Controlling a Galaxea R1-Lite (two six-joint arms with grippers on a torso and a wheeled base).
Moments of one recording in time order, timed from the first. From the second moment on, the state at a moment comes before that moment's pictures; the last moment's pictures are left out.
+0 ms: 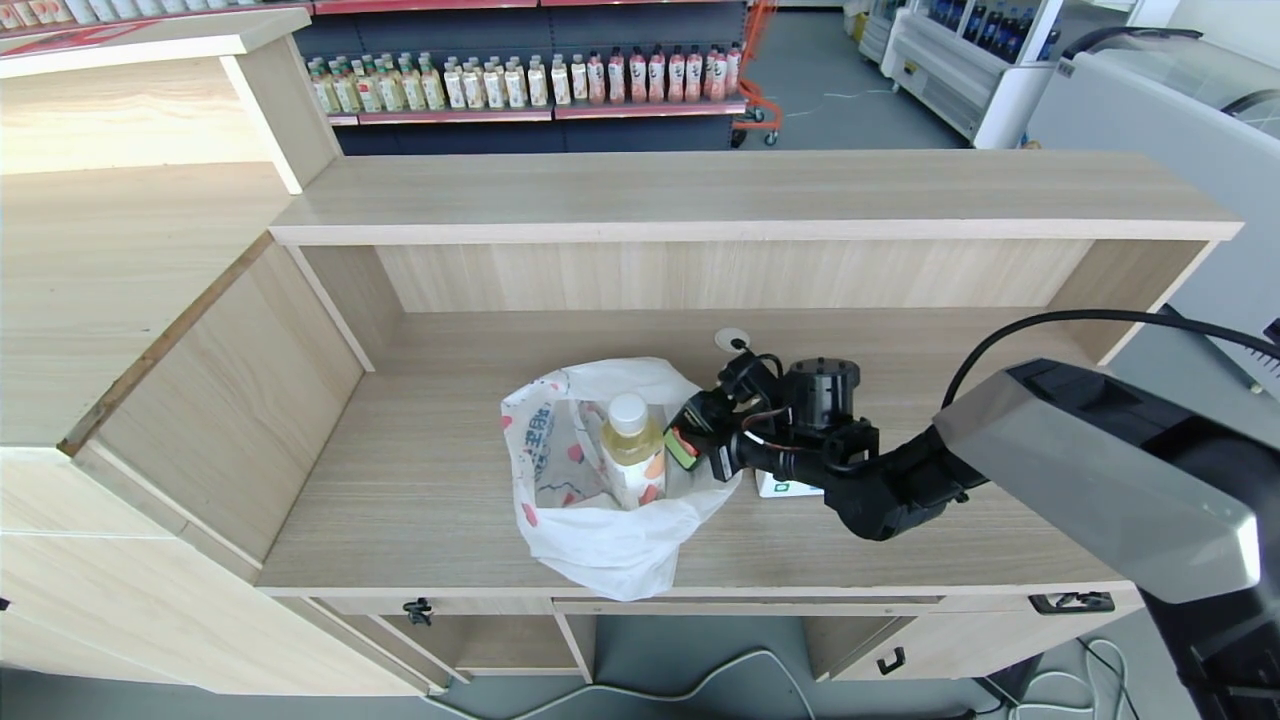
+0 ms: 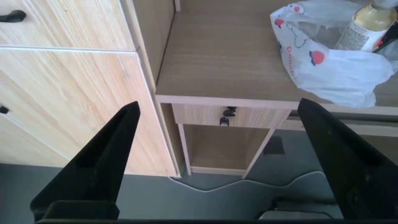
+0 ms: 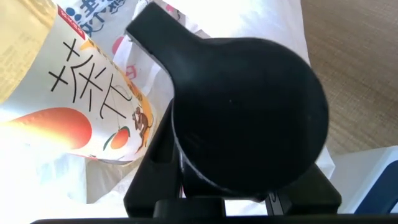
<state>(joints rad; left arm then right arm) 0.00 0.00 0.00 0.00 0.05 -0.01 0.44 2.41 -1.35 -0.84 0.32 -0.20</state>
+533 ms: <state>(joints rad) 0.00 0.00 0.00 0.00 0.05 -0.01 0.44 2.42 -1.39 -0.81 0.33 -0.20</state>
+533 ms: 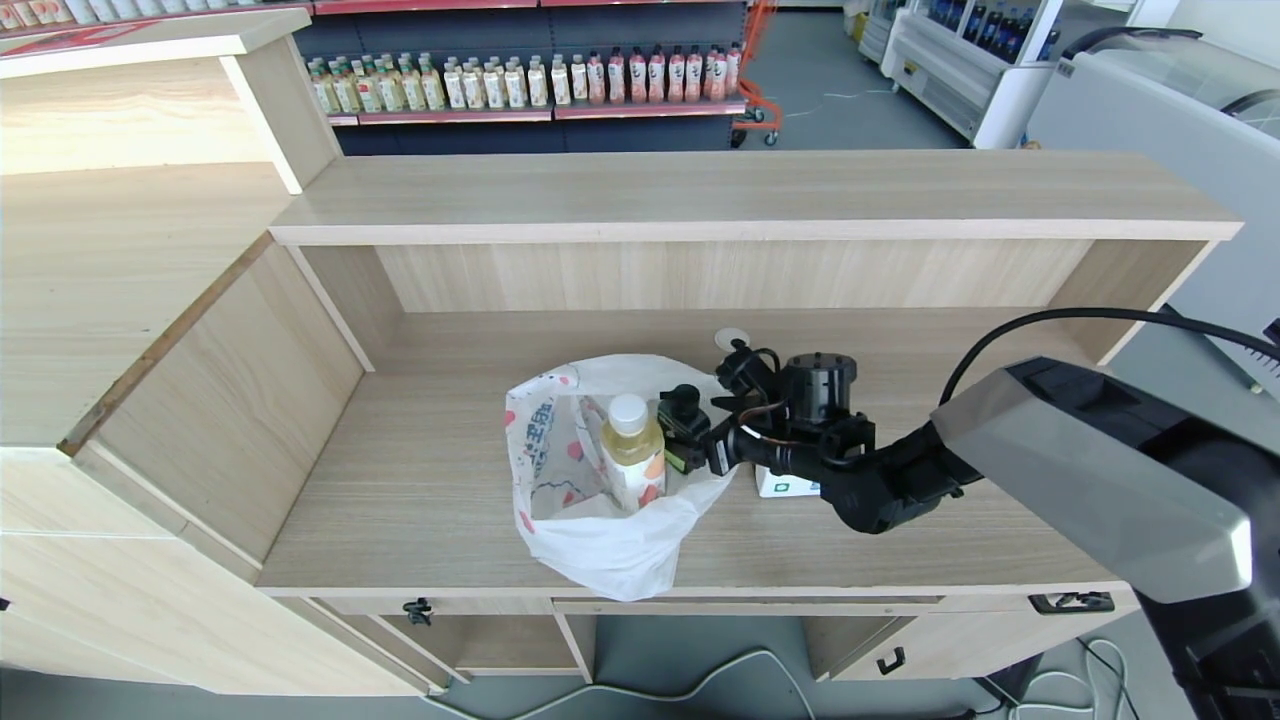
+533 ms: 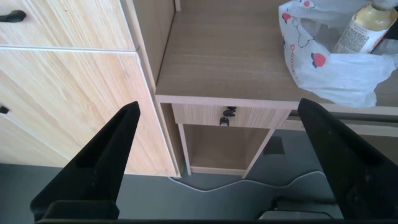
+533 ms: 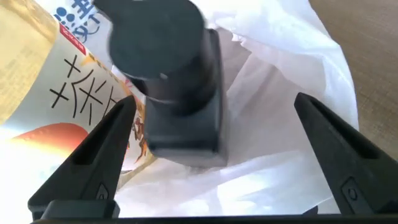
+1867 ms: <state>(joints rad) 0.00 0.00 0.00 0.00 0.05 -0.01 0.17 1.33 -0.66 -0.46 0.01 -0.11</state>
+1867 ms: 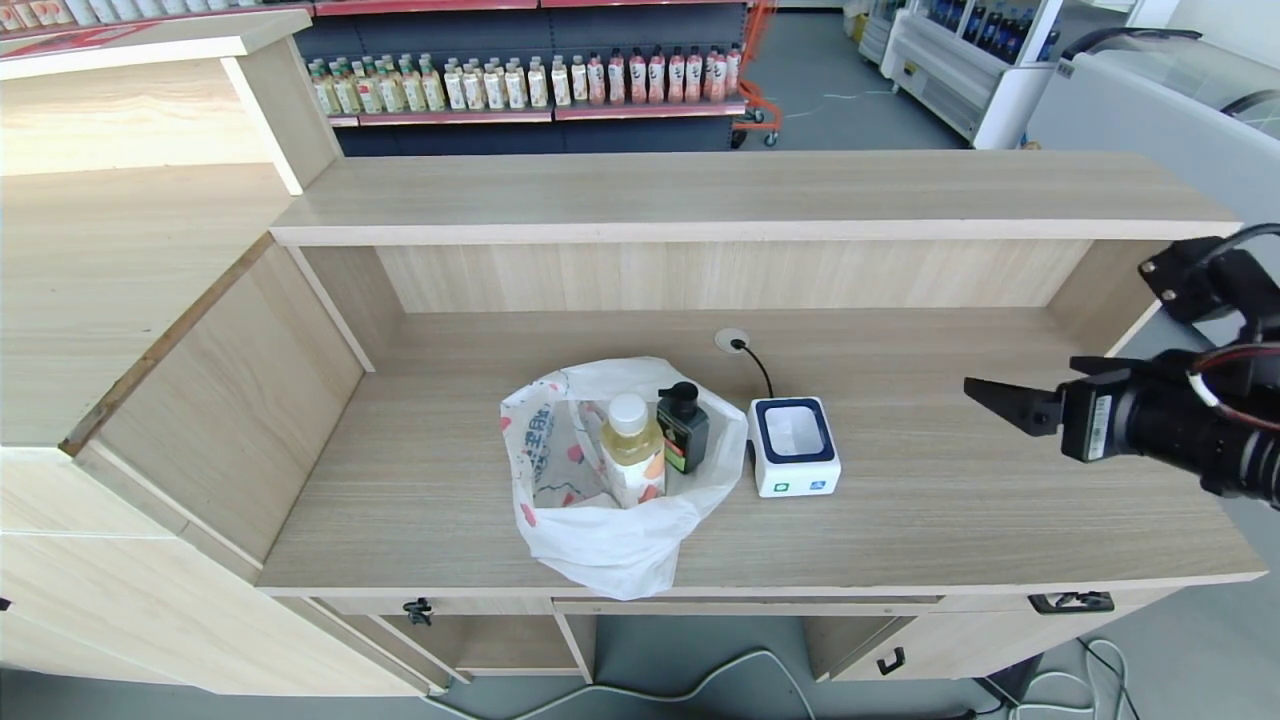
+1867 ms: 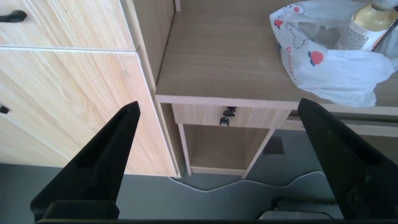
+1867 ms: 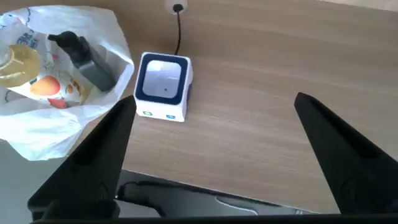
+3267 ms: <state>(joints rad) 0.00 0.00 0.00 0.00 0.05 -0.01 0.01 0.02 0.00 0.01 0.05 -0.07</state>
